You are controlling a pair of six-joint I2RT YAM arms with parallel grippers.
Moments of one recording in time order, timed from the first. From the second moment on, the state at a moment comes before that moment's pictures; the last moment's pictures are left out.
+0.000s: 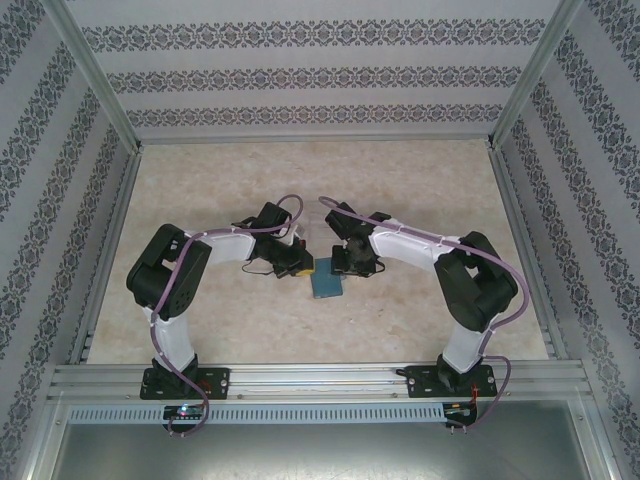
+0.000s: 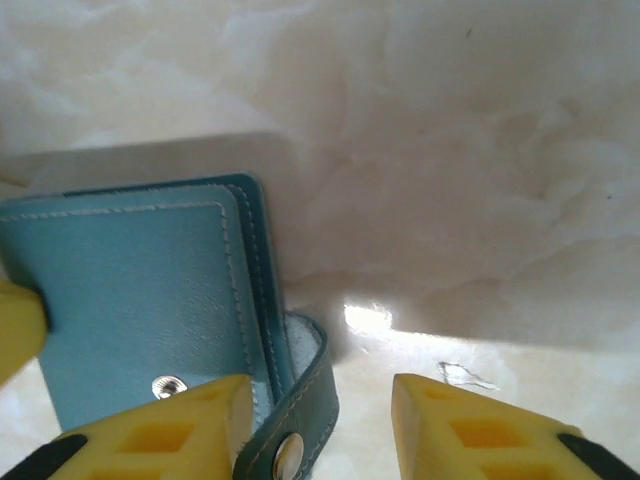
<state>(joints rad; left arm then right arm) -0.47 1.86 1.00 -0.24 0.68 -0.76 0.66 1.77 1.15 -0.74 -0.07 0.70</state>
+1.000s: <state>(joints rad) -0.65 1.79 1.27 -0.70 0.28 -0.59 0.62 1.60 0.90 -0.51 -0.23 0.81</state>
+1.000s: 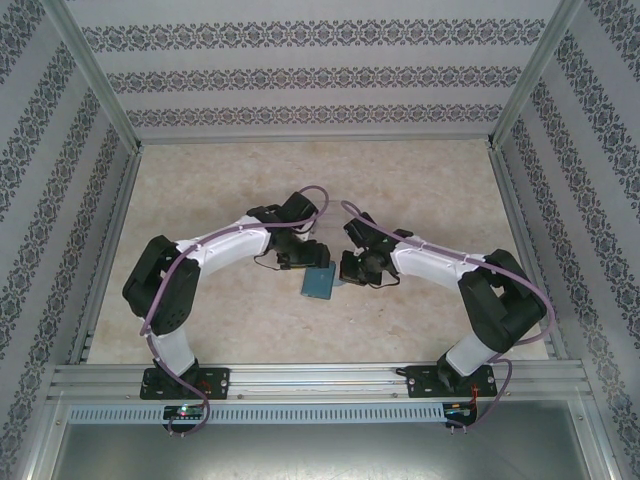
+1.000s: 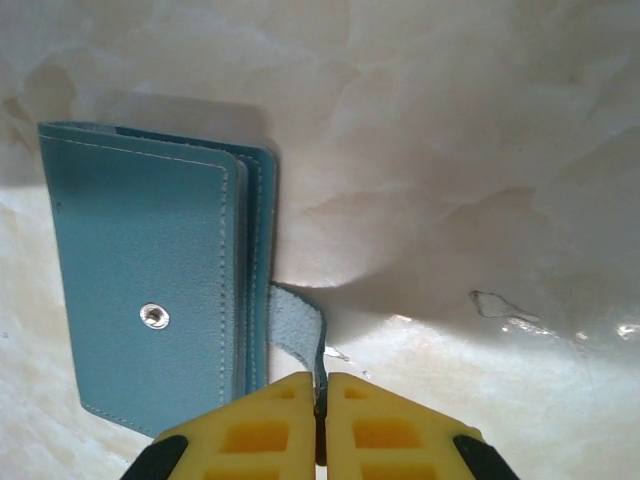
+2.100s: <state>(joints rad) -0.80 2.04 1.50 -0.90 0.04 -0.57 0.49 1.61 0.77 -0.36 -0.36 0.81</state>
